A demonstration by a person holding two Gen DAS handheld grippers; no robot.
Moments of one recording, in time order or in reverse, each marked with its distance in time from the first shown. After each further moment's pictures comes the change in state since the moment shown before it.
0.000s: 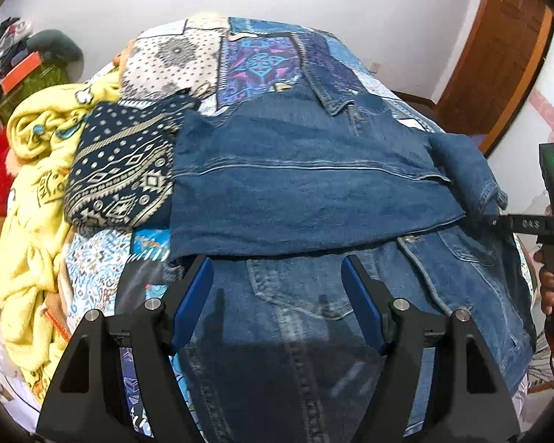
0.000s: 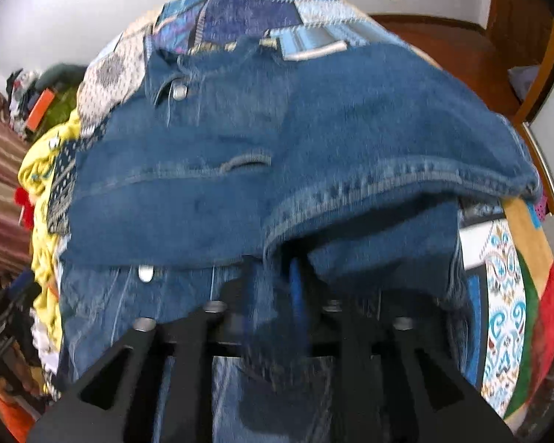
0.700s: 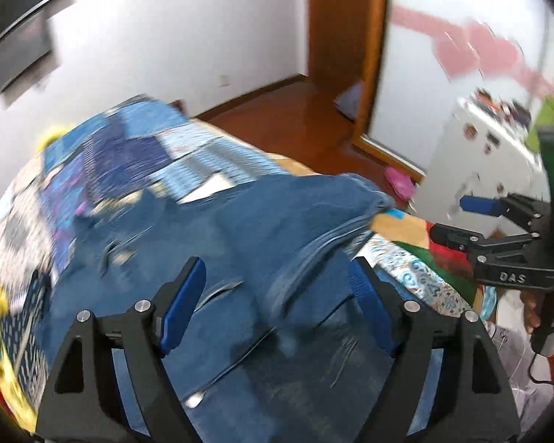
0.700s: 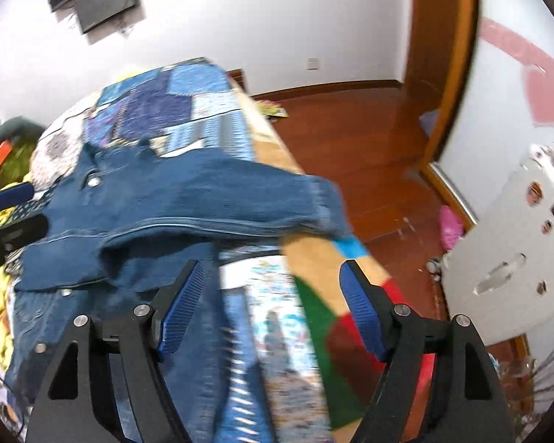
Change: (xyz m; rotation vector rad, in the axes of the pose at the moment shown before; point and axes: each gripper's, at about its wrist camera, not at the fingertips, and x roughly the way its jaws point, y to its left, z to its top) left arm 0.032 -0.285 0.087 0.565 -0.039 -0.247; right arm -0.112 -0.114 -0.033 0.106 -0.348 -0.314
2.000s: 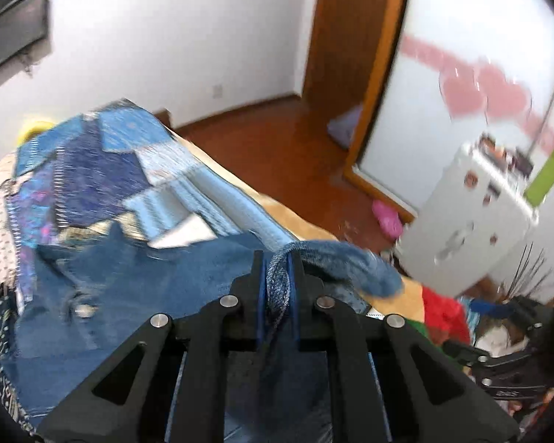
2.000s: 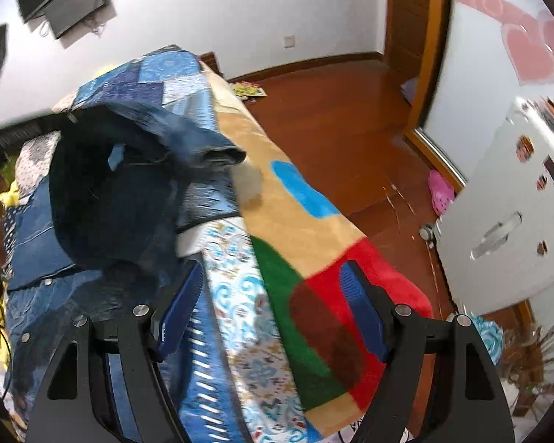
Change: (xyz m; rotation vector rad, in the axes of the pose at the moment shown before) left arm 0.021 0.047 0.050 -0.153 -0.101 -0.069; right arm 0.004 -0.019 -0.018 0.028 0.059 0.016
